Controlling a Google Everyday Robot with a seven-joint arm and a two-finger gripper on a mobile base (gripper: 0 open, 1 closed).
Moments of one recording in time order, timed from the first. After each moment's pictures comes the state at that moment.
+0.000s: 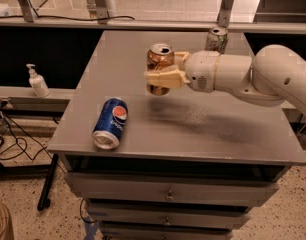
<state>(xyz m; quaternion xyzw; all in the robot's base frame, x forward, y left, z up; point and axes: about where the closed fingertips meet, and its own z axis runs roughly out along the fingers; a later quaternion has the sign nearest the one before) 0.599 -0.015 0.923 -0.43 0.63 0.33 0.56</state>
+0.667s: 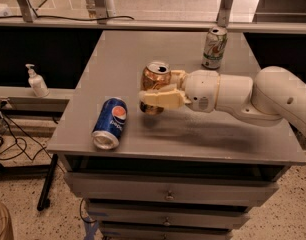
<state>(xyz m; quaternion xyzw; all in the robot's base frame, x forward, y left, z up) 0.543 -0.002 0.908 -0.43 0.59 0.41 0.54</state>
